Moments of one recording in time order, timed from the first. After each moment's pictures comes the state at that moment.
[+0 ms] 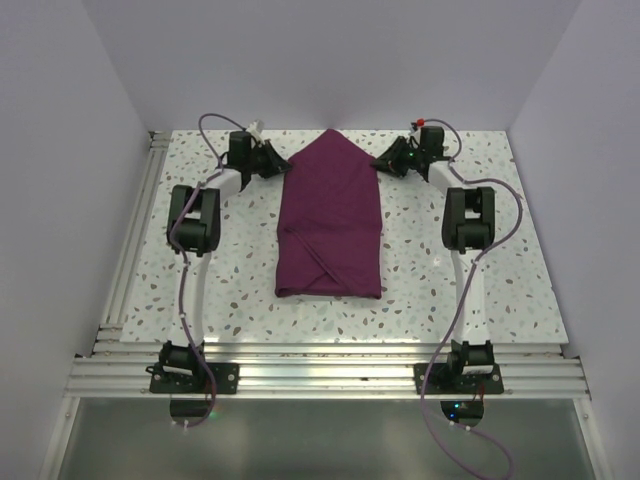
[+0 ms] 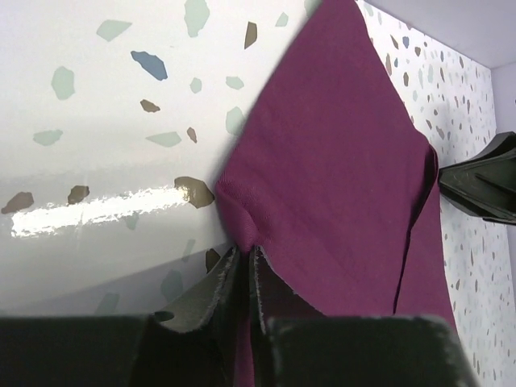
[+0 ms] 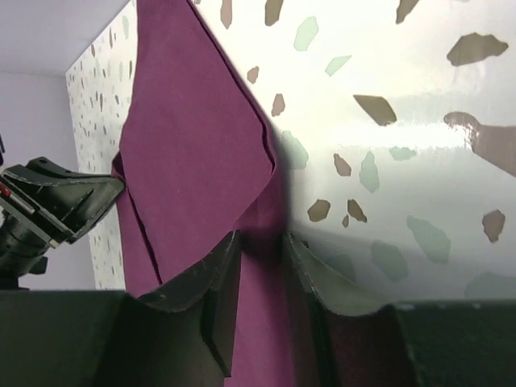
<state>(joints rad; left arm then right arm) -0.13 2.55 1.91 0.12 0.49 -0.60 0.04 2.62 2.10 -0.13 -0.62 0.69</state>
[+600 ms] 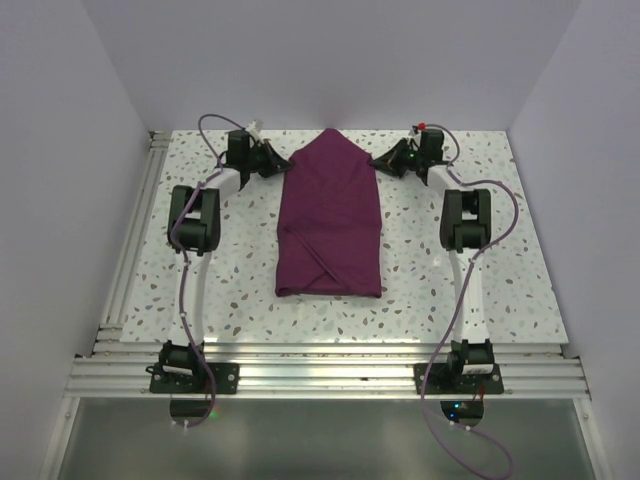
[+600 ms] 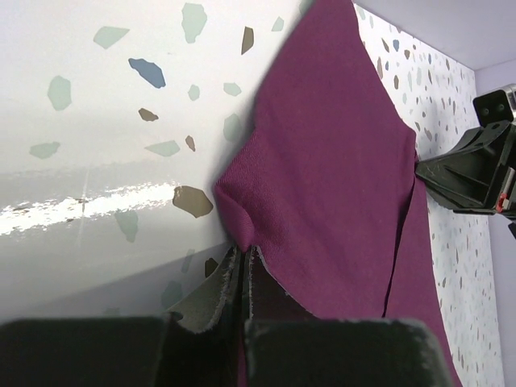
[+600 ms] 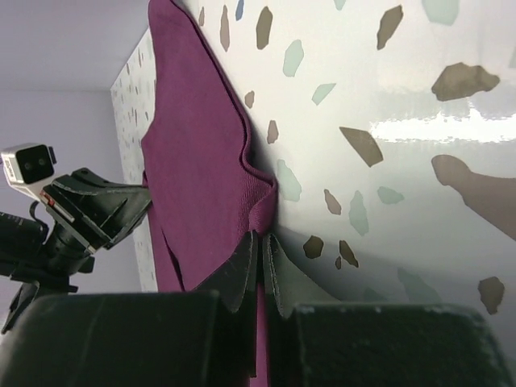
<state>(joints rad) -0.12 2.58 1.97 0.11 0.54 -0.63 0.03 2.71 2.19 -0.04 -0.69 0.85</state>
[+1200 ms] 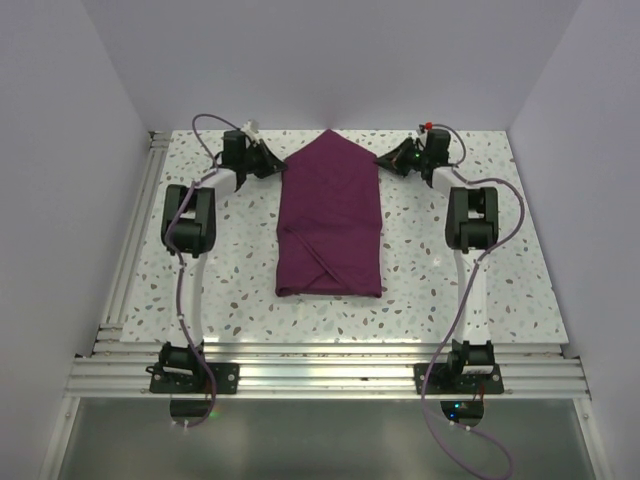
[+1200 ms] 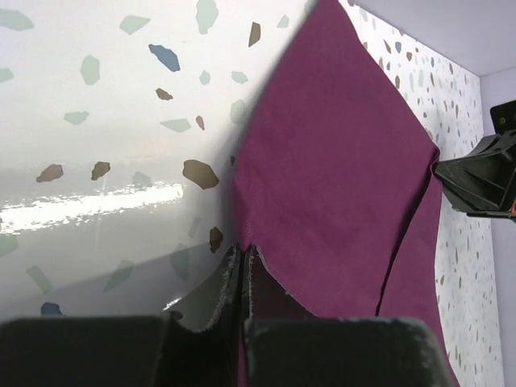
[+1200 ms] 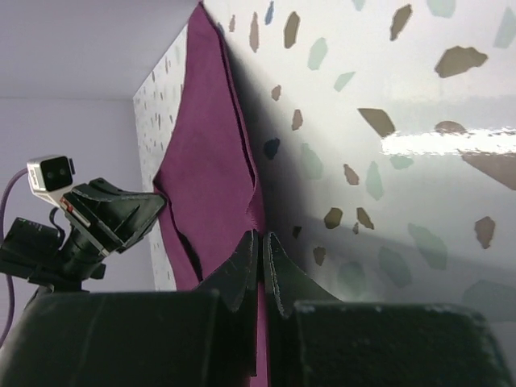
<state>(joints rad) -0.11 2.50 1.87 0.12 0.51 -0.63 0.01 2.63 2.04 0.08 -0.70 0.90</state>
